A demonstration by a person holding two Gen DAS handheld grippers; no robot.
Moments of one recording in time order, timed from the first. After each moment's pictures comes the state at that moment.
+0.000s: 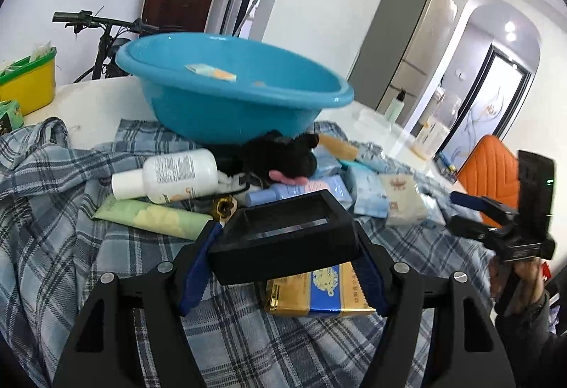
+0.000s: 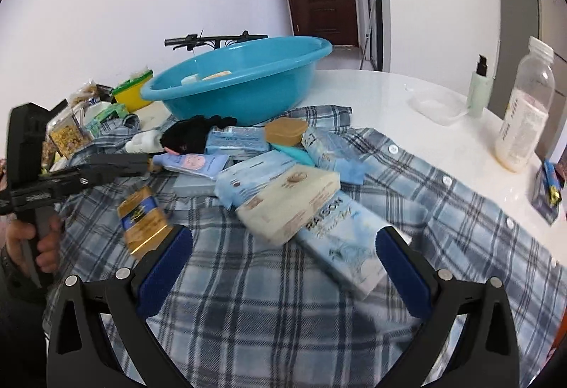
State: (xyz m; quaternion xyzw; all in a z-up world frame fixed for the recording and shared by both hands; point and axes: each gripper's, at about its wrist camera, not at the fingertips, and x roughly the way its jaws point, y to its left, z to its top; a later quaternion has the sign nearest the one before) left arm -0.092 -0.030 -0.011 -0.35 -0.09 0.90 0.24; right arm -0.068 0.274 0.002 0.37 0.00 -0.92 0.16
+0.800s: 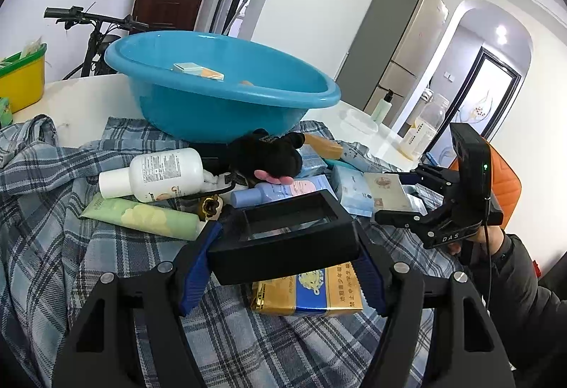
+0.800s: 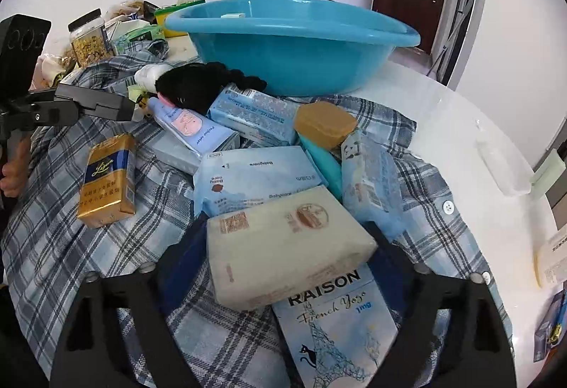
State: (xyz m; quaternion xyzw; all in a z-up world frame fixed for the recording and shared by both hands) left arm -0.089 -0.023 -0.012 -0.36 -0.10 0.89 0.26; right arm -0.139 0.258 -0.028 0.40 0.15 -0.86 0.28
